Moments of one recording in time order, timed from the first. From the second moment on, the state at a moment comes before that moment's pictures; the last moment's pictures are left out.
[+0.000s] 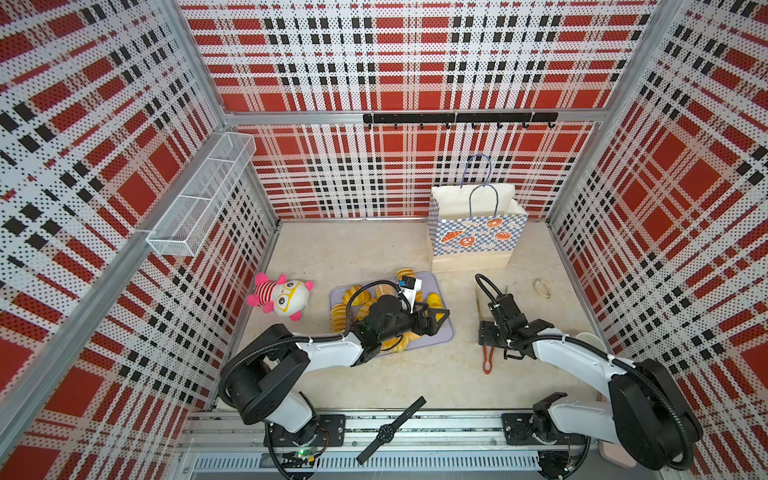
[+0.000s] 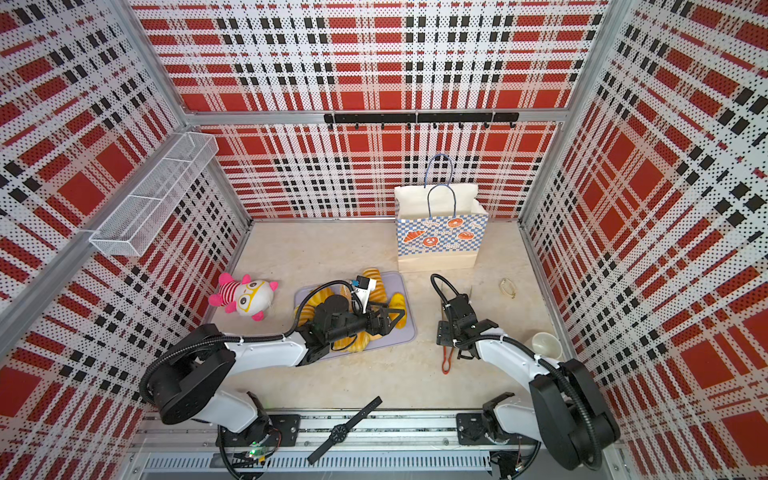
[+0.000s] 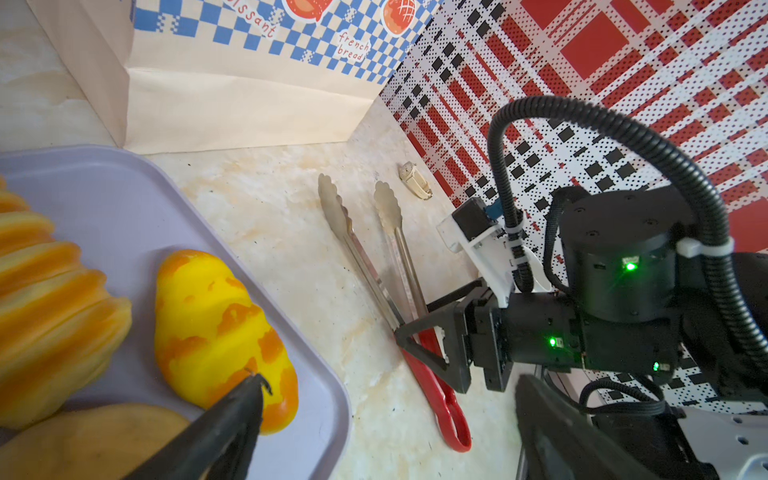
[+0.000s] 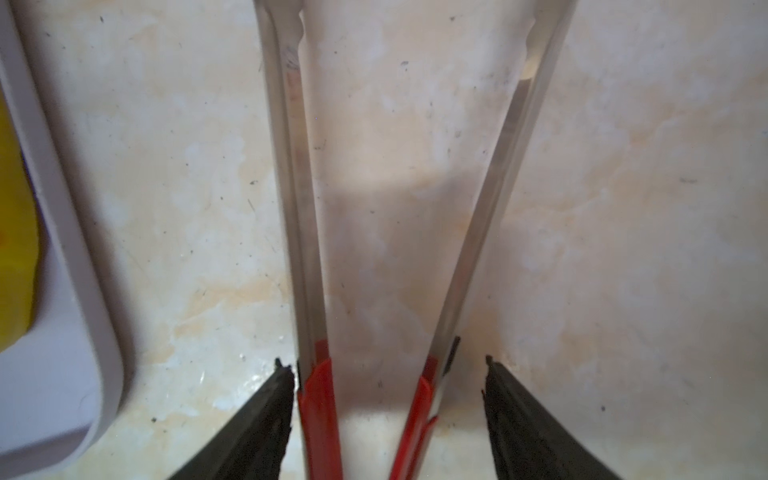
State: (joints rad) left arm -0.82 1.53 0.60 0.66 0.23 -0.63; right arm 0.43 1.25 0.53 -0.39 0.16 0.53
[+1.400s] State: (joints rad) left arm -0.82 1.46 0.60 0.66 0.20 -0.61; right arm 0.48 1.00 0.48 -0.37 0.25 0.61
